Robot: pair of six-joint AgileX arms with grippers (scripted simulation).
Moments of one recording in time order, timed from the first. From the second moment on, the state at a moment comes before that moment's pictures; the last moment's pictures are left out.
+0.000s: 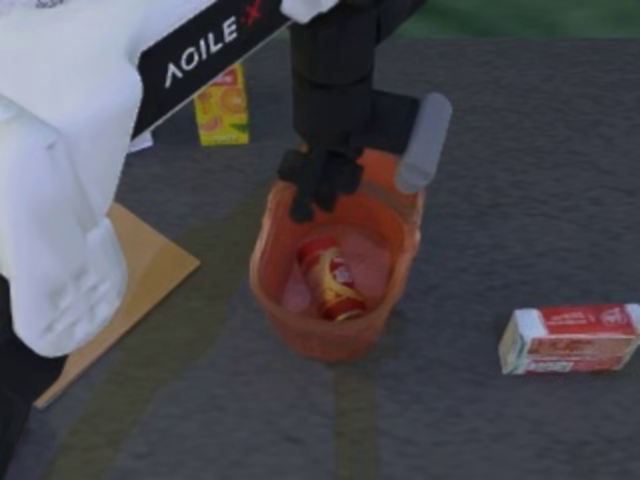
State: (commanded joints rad) left arm -0.68 2.33 2.32 -1.56 0.00 1.21; right arm 0.01 0.00 0.00 0.00 0.00 0.00
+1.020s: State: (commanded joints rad) left arm -0.68 2.33 2.32 -1.56 0.00 1.21; right arm 0.01 0.00 0.00 0.00 0.00 0.00
